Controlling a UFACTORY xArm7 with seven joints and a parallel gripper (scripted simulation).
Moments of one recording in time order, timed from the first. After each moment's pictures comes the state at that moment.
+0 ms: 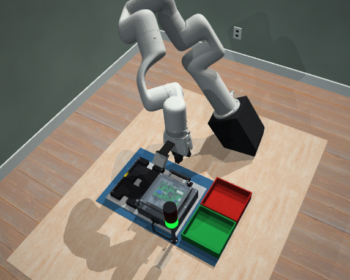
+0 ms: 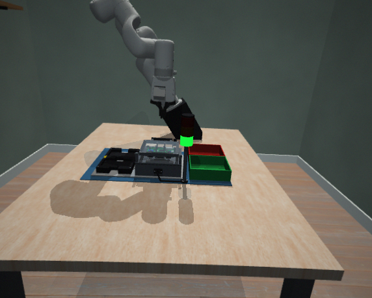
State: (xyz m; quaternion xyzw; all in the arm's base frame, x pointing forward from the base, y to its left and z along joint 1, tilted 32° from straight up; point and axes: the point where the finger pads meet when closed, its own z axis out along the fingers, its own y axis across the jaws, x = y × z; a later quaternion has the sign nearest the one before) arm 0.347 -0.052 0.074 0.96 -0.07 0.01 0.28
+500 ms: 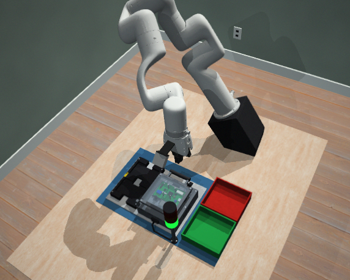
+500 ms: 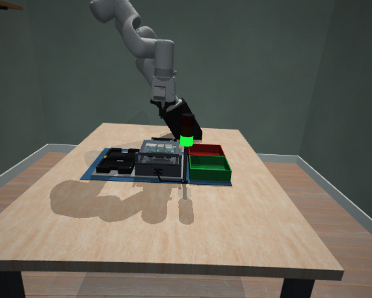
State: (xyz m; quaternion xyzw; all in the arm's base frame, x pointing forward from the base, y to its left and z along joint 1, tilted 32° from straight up) arm 0.347 -0.052 0.074 0.96 -0.07 0.01 0.28
